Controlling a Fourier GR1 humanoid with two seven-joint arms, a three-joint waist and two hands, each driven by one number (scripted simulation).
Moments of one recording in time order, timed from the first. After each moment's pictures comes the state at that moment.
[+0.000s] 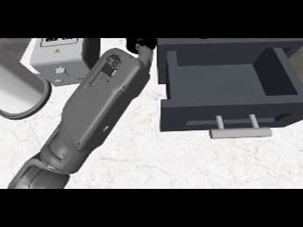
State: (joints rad) left arm -1.18 0.00 -0.15 -0.89 0.39 0.57 0.09; right arm 0.43 -0.03 -0.68 -2.29 -0.56 0.46 0.26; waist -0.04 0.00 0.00
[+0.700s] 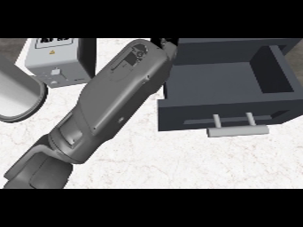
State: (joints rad) left arm -1.36 0.00 -0.33 -0.66 0.64 0.66 0.01; right arm 0.38 -0.04 -0.67 -2.29 -0.54 0.45 0.28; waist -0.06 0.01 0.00
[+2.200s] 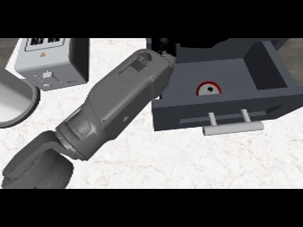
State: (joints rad) left arm -1.40 0.00 -0.59 -0.45 0.93 0.77 -0.15; right arm 0.33 -0.03 -0.65 -2.30 -0.53 0.44 0.32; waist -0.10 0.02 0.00
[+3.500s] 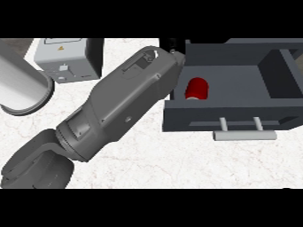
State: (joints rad) left arm -1.43 0.00 -0.60 -0.51 1.05 0.80 -0.26; right arm 0.02 -0.12 -0.33 -2.33 0.32 0.45 0.07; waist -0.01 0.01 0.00
